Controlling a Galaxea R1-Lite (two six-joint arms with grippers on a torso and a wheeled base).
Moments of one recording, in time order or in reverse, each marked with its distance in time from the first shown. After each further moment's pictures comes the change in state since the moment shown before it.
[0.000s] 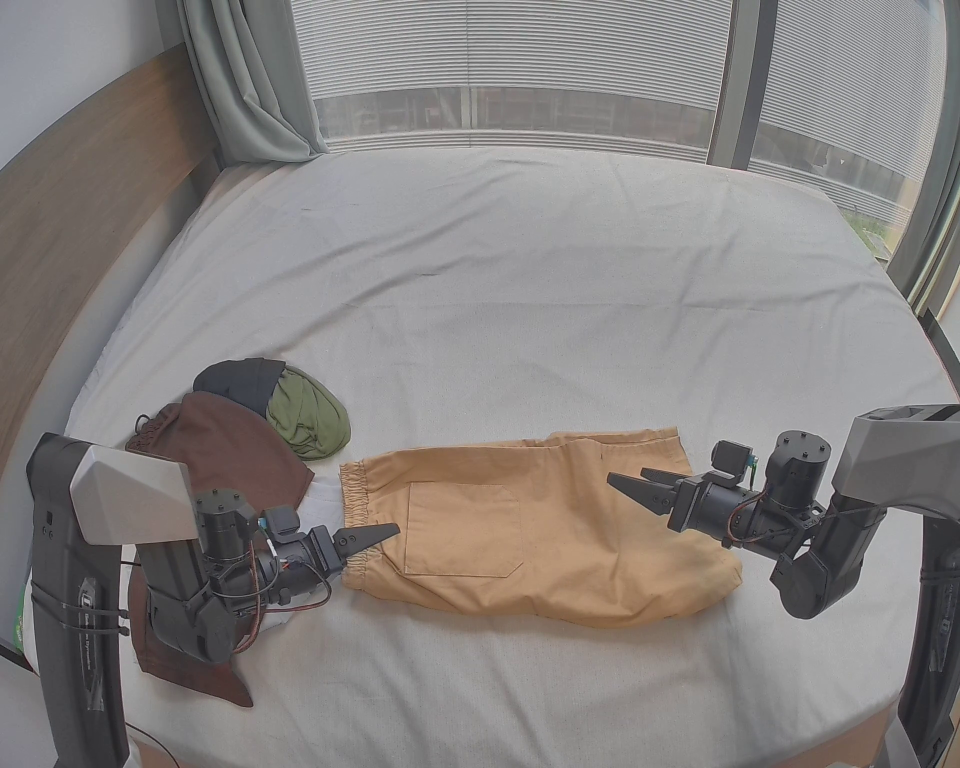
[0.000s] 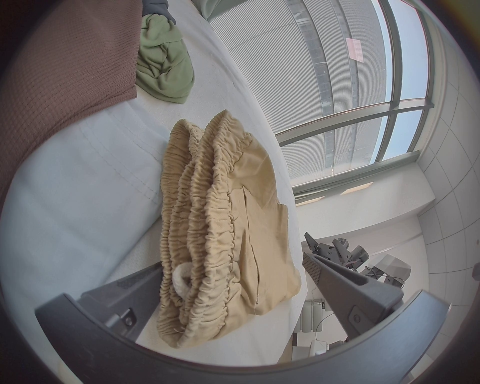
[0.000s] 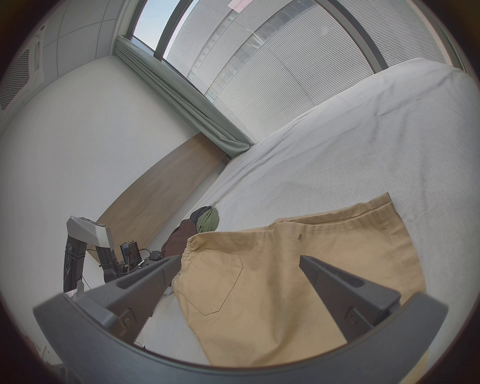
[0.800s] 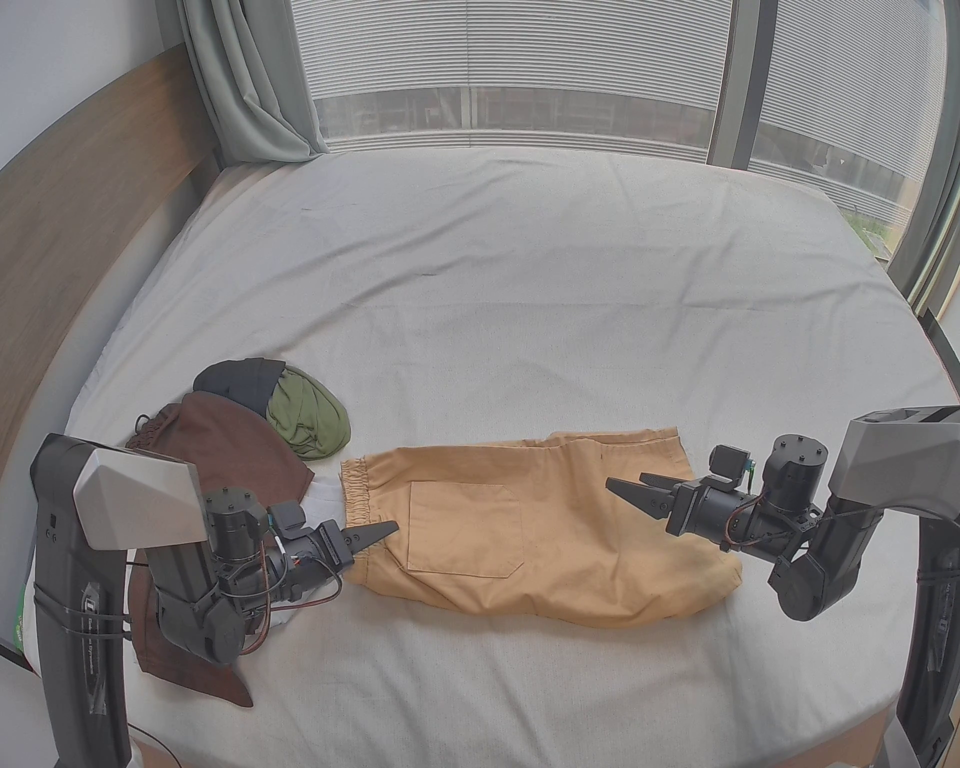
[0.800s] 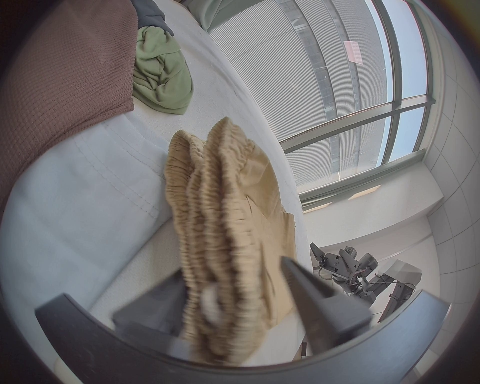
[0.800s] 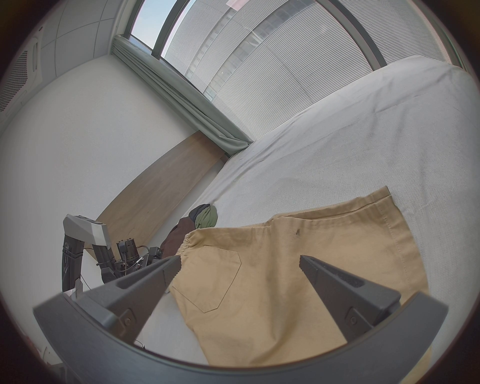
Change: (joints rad) left arm -0.039 -0.005 -0.014 -0.002 0.120 0.001; right arm 0.000 0.015 0.000 0.000 0.000 -0.001
